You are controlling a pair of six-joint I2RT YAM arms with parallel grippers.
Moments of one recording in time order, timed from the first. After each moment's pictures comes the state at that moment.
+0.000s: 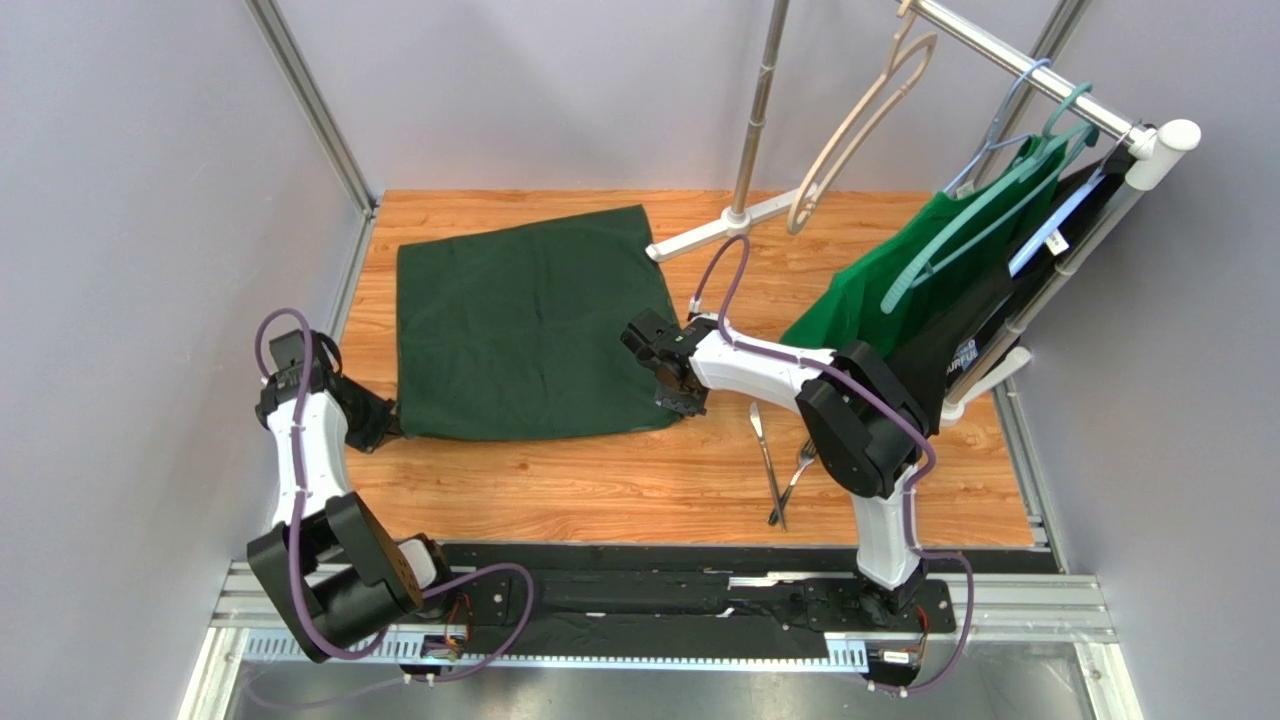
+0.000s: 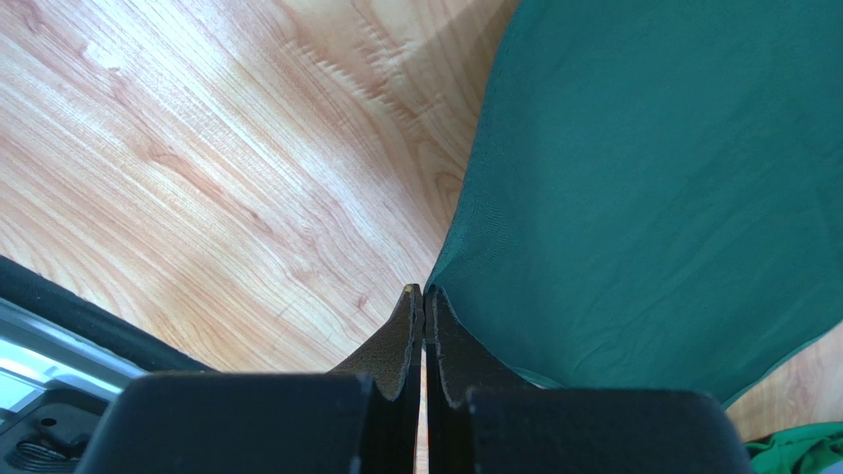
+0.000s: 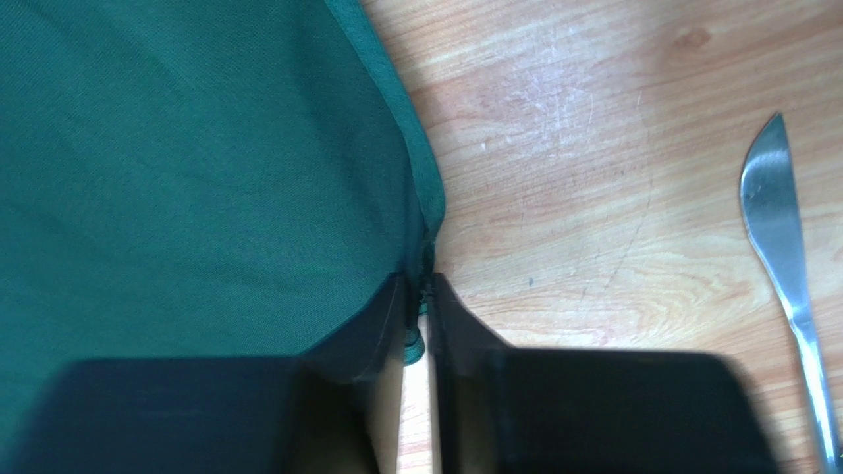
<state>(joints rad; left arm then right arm) 0.52 1.19 0.81 -0.81 0.12 -0.55 0.80 1.99 1.38 -0.74 0.38 1.11</state>
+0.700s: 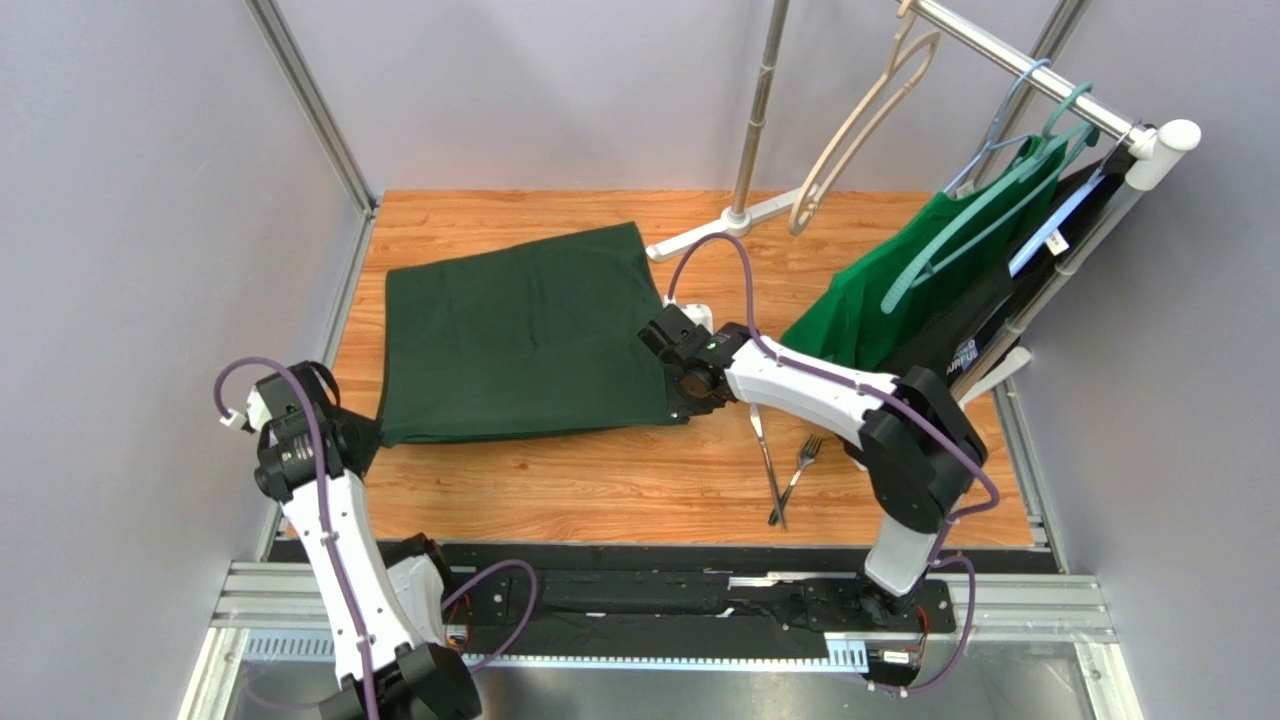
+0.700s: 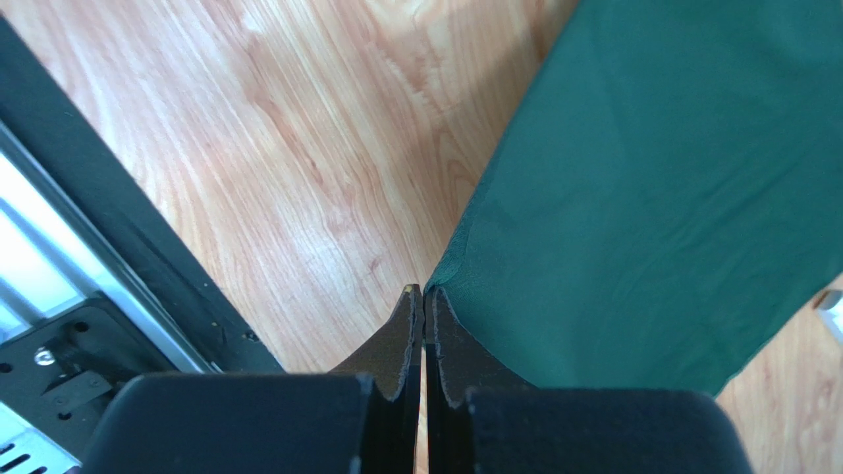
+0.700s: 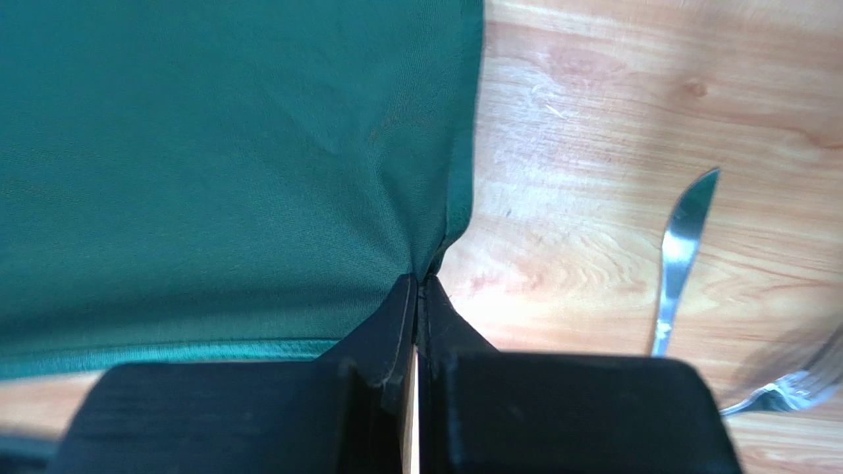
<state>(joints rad) 0.54 0.76 0.79 -0.97 -0.02 -0.70 0.81 1.78 1.27 -0.68 0.24 0.66</state>
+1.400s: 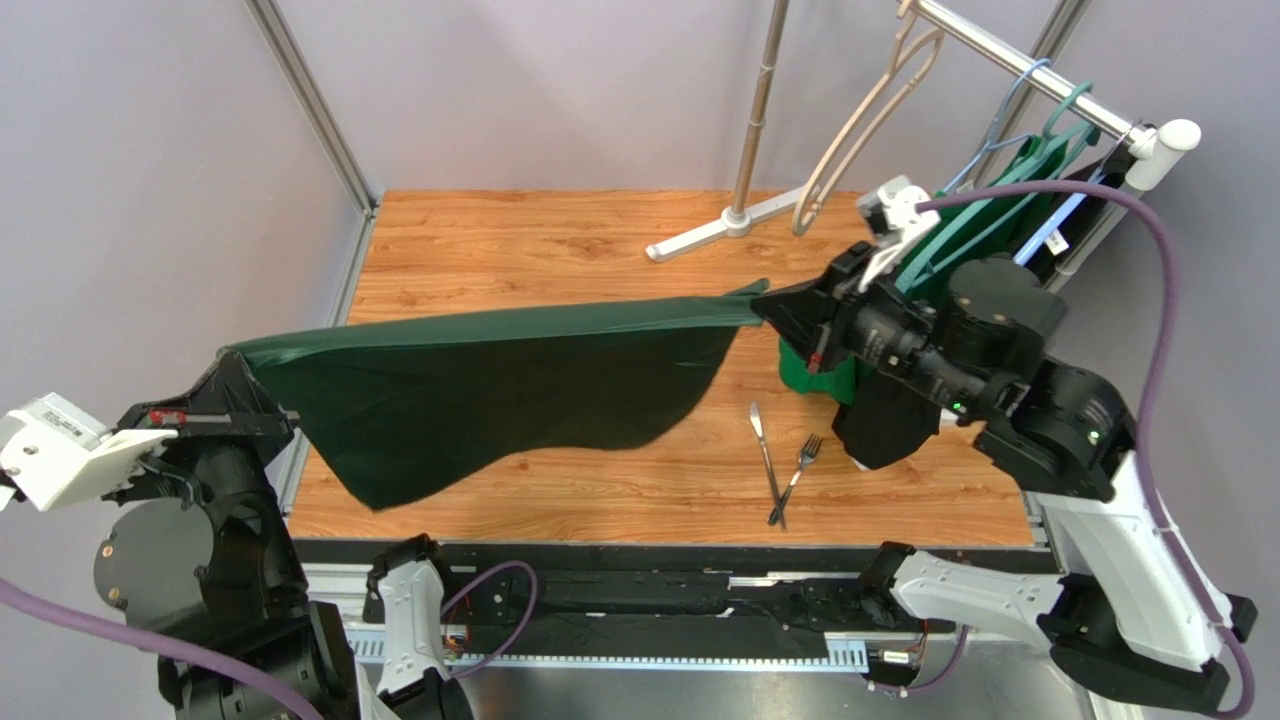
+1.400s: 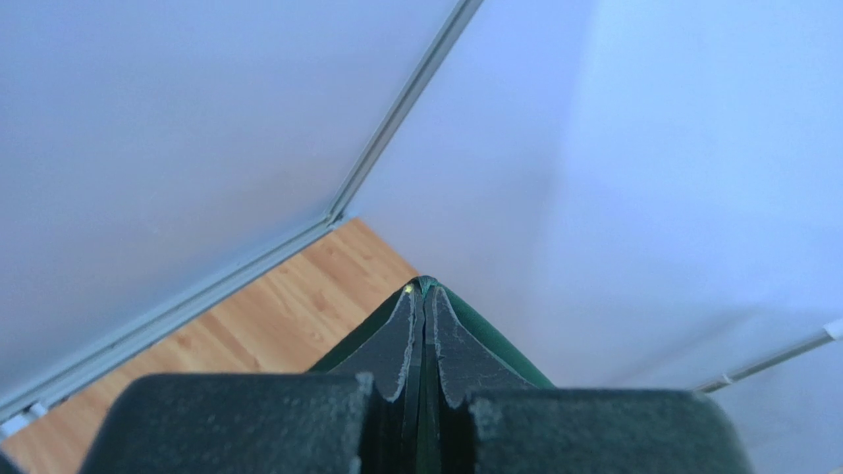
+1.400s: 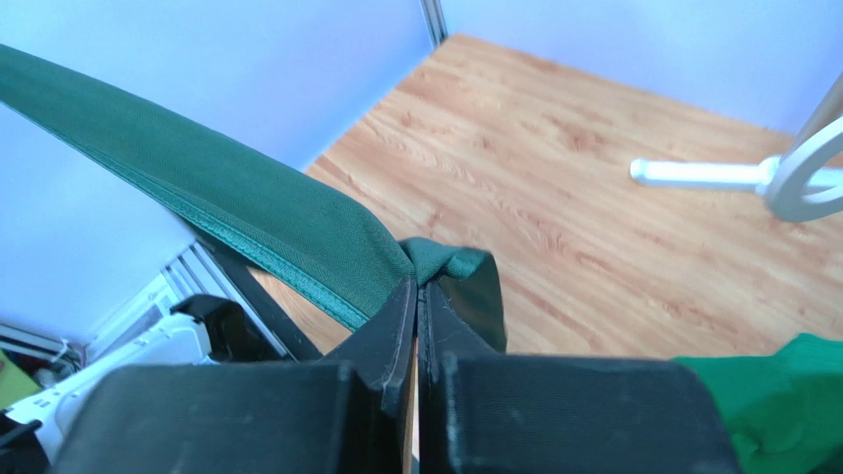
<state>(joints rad) 0.46 0.67 1.90 -1.13 -0.12 -0.59 0.84 1.02 1.67 -0.79 0.04 0.28</state>
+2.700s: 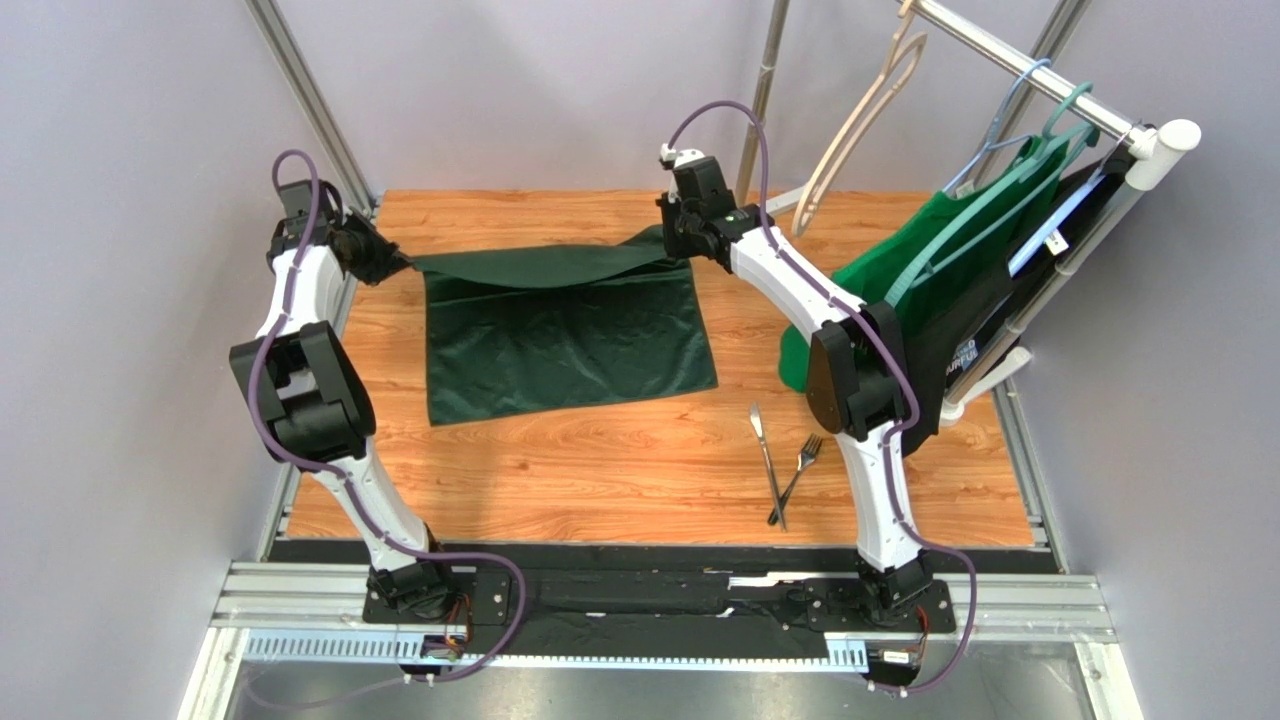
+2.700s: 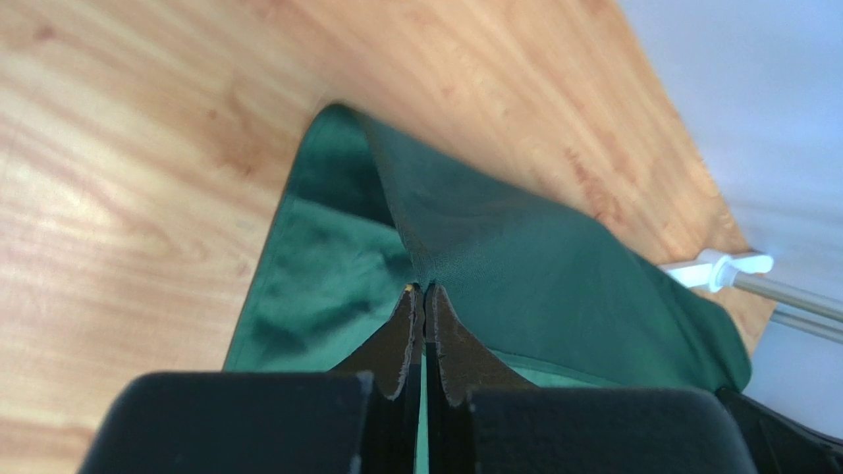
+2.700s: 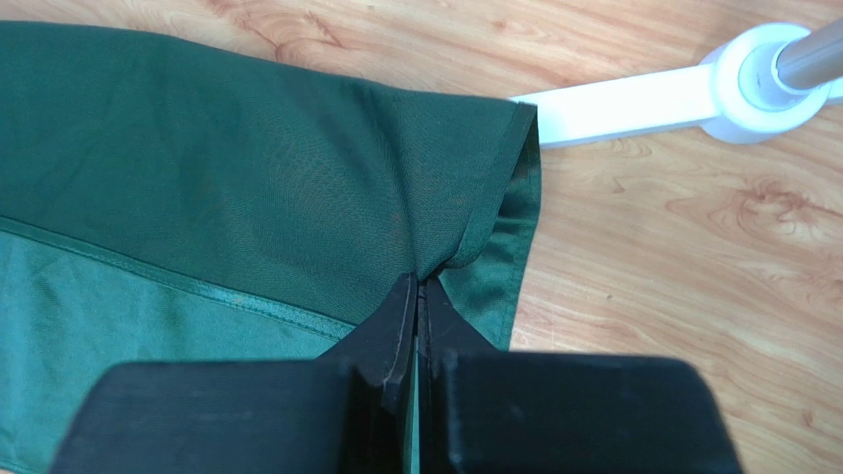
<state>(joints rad) 0.34 1.90 1.60 -0.46 0.34 -0.58 0.48 2.25 2.07 -0.48 0.04 0.18</state>
